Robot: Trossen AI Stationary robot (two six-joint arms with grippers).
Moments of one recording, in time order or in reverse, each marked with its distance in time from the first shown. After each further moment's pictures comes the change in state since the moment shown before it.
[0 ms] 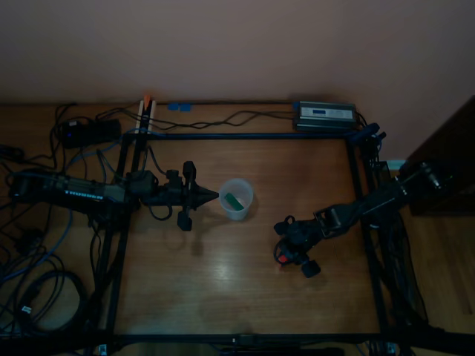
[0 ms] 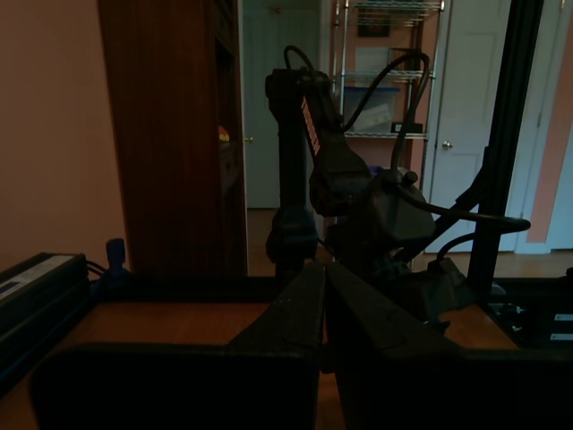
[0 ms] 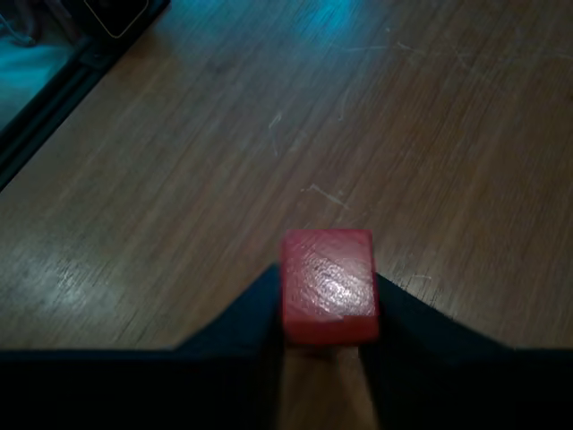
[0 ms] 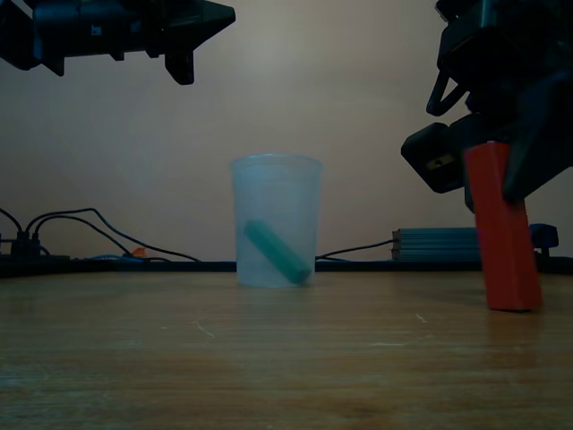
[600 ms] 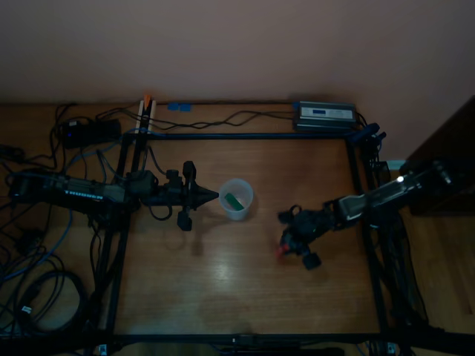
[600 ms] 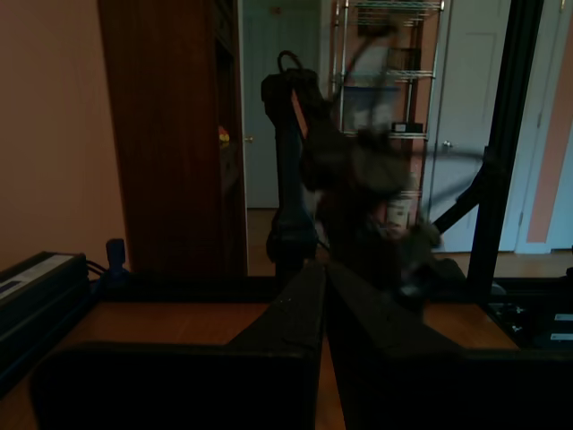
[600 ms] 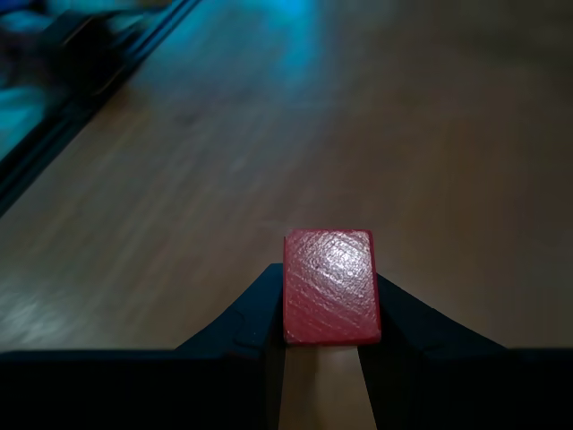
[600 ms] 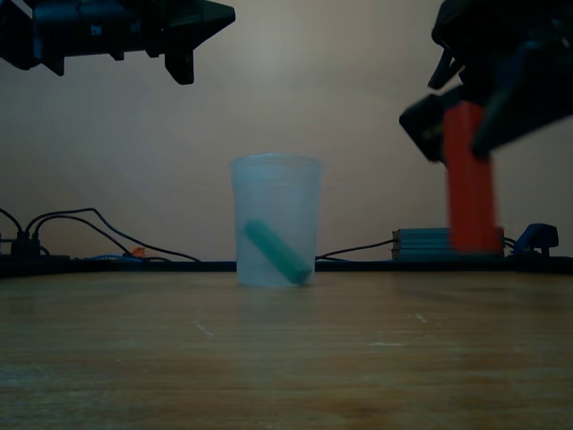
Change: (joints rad) left arm 0.000 0.000 0.000 0.000 0.000 0.000; right arm -0.069 -0.199 0.000 -0.077 0.100 0.000
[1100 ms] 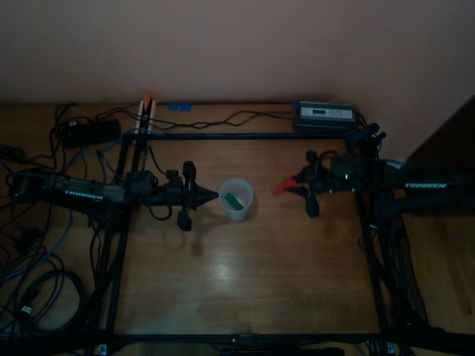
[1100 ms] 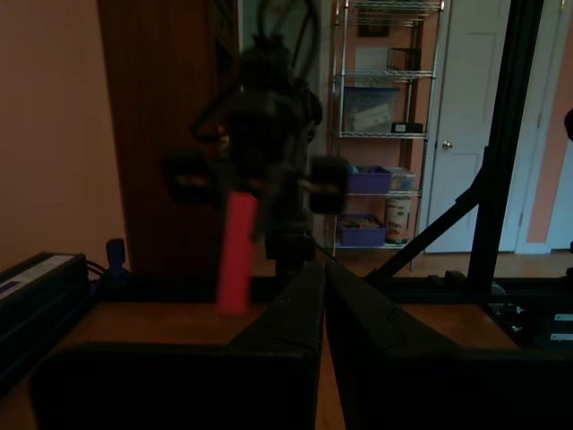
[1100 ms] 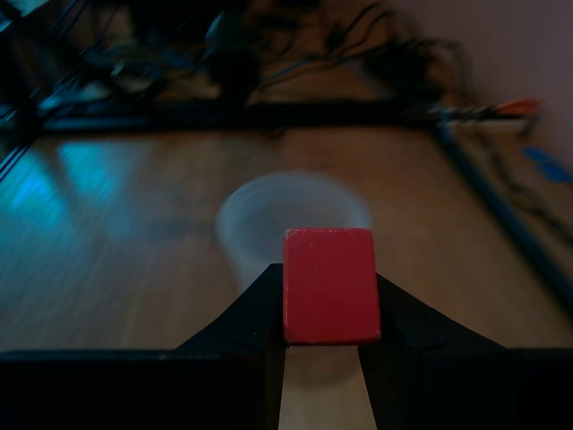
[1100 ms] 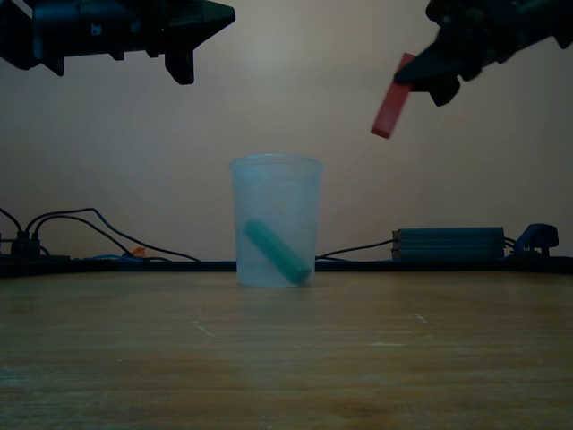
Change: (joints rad) left arm 0.000 0.000 0.000 0.000 0.000 0.000; right arm -0.404 -0.342 0.060 -0.058 0.073 0.025
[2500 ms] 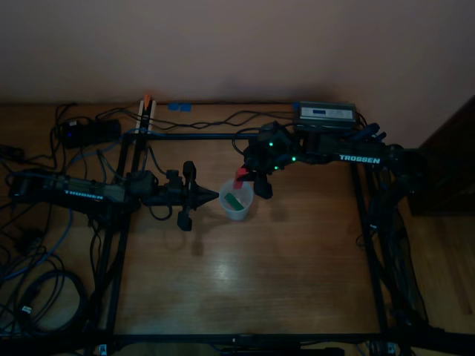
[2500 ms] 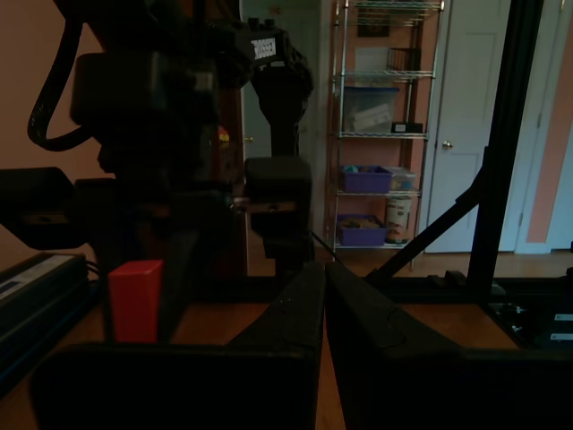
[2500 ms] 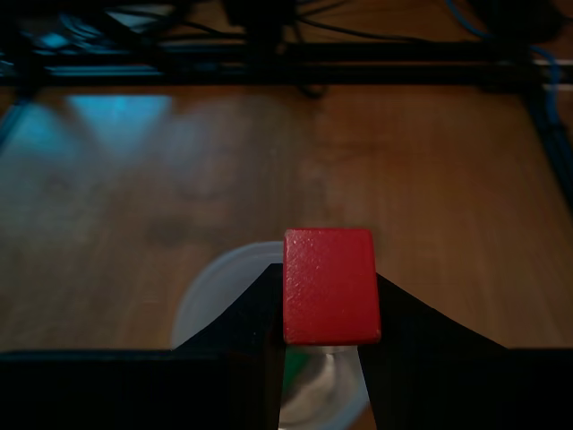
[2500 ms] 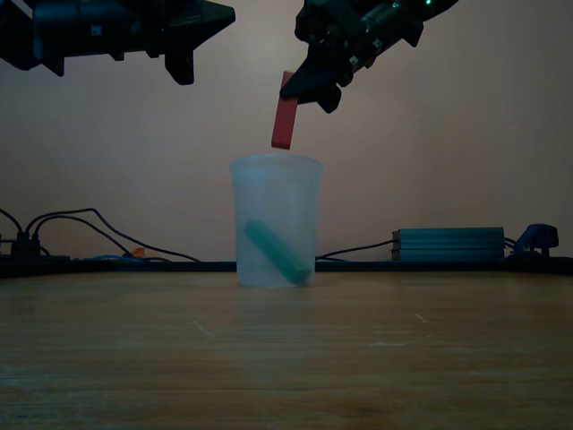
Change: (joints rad) left arm 0.000 0.000 0.000 0.000 0.000 0.000; right arm -0.093 0.705 0.711 -0.306 -0.267 -0.119
